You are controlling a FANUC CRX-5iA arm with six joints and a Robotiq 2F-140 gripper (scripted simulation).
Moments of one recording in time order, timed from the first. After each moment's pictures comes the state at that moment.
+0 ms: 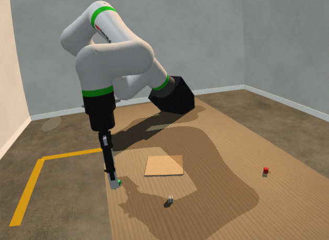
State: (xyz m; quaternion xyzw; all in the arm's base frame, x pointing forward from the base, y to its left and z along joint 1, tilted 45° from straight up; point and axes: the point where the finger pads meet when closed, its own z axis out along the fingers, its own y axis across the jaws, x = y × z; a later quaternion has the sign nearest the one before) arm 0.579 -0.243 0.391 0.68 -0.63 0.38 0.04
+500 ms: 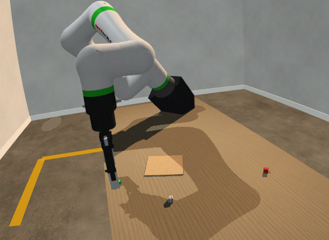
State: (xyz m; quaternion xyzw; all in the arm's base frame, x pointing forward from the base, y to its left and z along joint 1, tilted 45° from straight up) arm 0.582 -0.241 0.390 0.68 -0.63 0.38 0.04
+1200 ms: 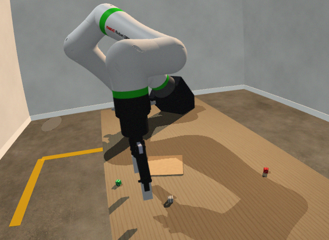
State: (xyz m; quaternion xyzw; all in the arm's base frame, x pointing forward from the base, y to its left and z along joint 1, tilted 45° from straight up) arm 0.660 -0.155 0.379 0.68 -0.63 0.38 0.04
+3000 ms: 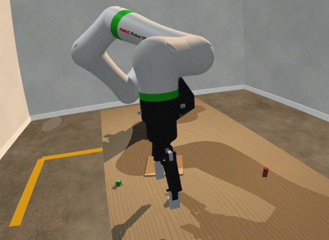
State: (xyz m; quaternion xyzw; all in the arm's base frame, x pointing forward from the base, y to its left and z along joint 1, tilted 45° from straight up) arm 0.718 -0.095 0.372 0.68 -0.63 0.38 0.04
